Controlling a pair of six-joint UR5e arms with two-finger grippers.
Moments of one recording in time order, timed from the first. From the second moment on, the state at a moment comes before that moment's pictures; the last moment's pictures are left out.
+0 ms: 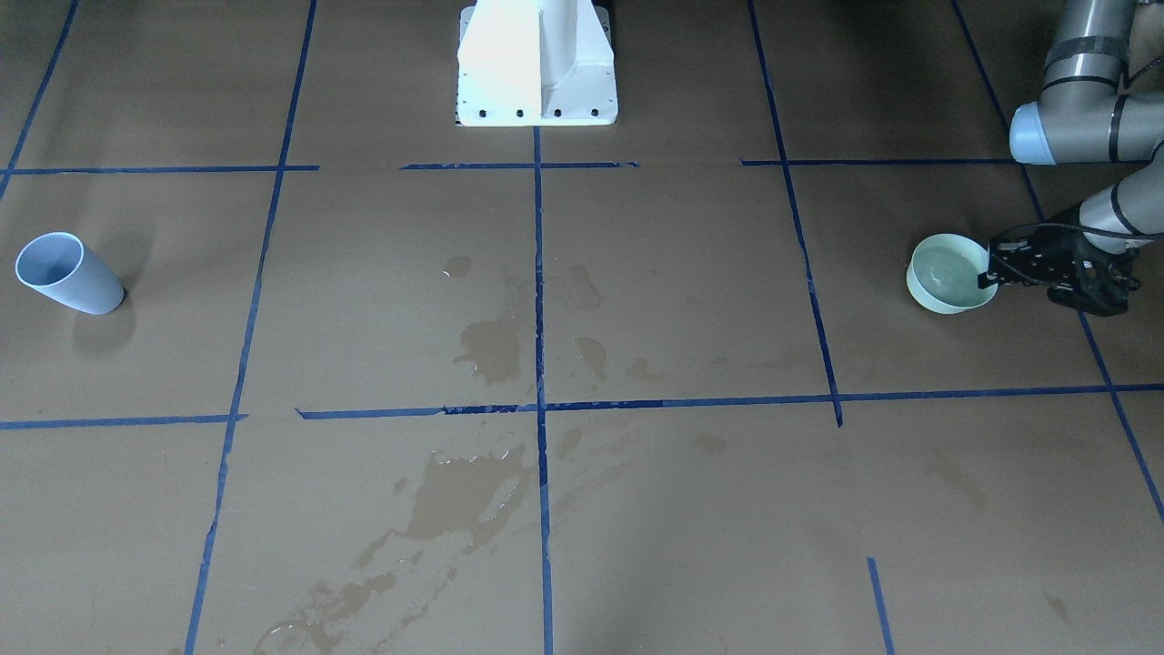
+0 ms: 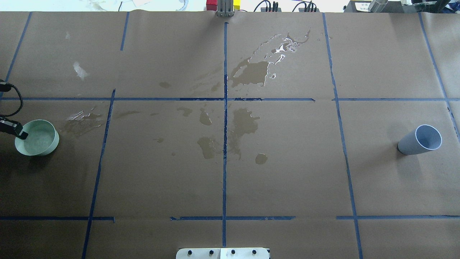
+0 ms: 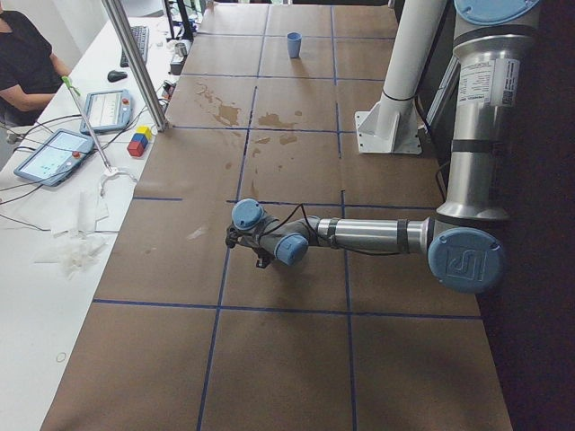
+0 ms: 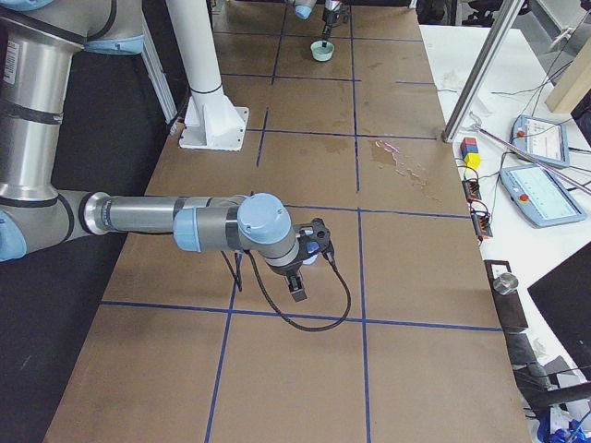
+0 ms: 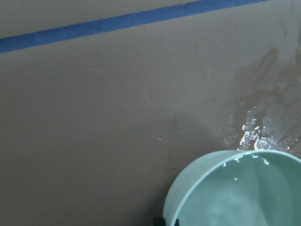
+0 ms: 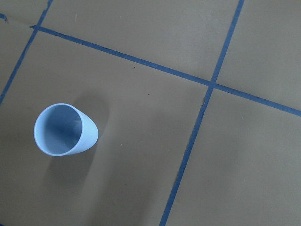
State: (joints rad) left arm -1.11 -1.58 -1.47 -2.08 -2.44 -0.39; right arm 1.70 -1.86 1.93 -1.52 2.49 -0.36
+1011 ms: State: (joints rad) left arm -1.43 -1.58 -1.52 -2.03 -2.44 -0.34; right arm 1.70 -1.88 1.95 -1.51 2.42 -0.30
